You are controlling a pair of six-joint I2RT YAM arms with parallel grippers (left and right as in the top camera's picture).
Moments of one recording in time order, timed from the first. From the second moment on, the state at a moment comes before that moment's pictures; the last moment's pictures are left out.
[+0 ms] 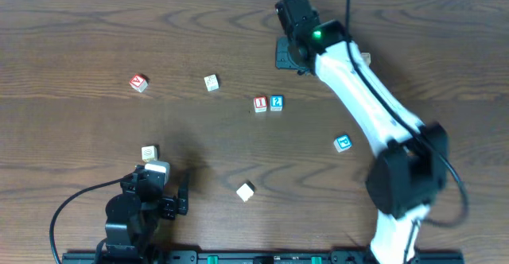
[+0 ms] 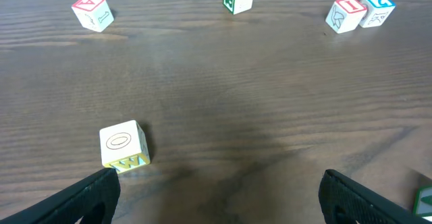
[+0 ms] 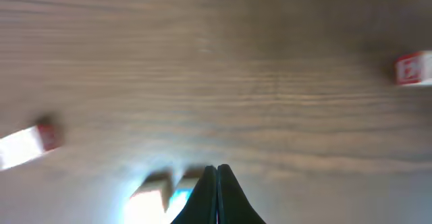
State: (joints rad) left arm -0.09 0.01 0.16 -0.70 0.13 0.05; right arm 0.45 1.99 1.82 -0.91 0.18 0.45
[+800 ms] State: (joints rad) left arm -0.09 0.01 0.16 -0.65 0.13 0.05; right arm 0.67 1.46 1.47 -1.21 0.07 0.37
